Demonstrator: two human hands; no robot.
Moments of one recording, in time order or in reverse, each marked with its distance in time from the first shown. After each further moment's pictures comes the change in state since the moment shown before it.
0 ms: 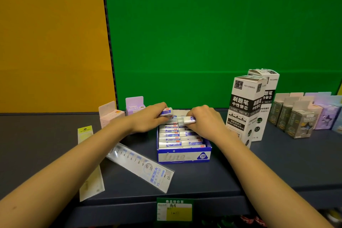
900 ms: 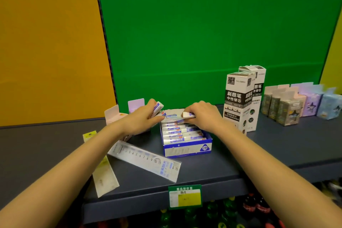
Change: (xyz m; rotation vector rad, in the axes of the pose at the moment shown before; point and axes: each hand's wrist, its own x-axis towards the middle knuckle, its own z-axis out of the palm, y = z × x) left_hand -0.044 0.016 -0.018 -0.016 0.055 -0.075; right_hand -0.006 -0.006 -0.009 -0.009 0.016 -0.044
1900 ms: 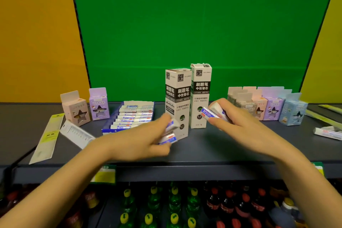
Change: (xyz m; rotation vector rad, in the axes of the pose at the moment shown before) left_hand -0.031 0.176 0.076 -0.008 -0.191 0.153; right_hand -0.154 0.148 -0.101 0.494 -0.042 -0.119
